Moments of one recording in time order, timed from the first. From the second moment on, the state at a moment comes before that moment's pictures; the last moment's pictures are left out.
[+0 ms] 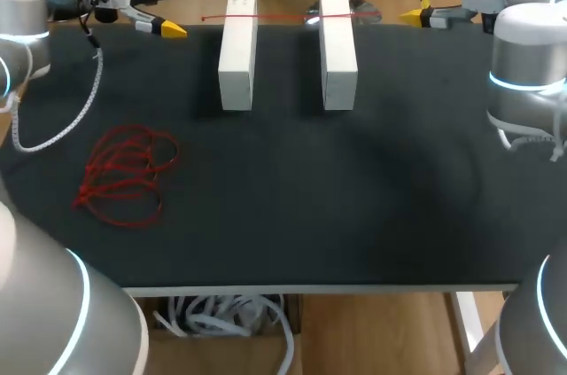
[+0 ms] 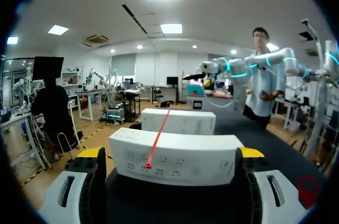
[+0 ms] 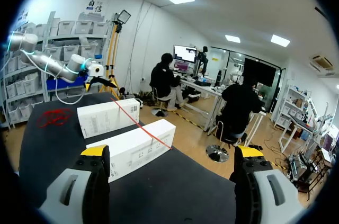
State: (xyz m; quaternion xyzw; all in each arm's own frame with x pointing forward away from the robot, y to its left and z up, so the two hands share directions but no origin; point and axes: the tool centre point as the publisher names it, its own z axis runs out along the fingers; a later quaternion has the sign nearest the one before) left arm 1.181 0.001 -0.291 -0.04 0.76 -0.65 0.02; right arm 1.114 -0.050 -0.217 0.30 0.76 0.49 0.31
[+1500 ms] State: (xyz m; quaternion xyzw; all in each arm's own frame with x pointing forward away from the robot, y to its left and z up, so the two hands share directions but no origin) left arm 1.206 -0.018 -0.329 -0.08 0.75 -0.66 0.04; right arm 1.114 -0.050 -0.217 0.30 0.76 0.49 0.31
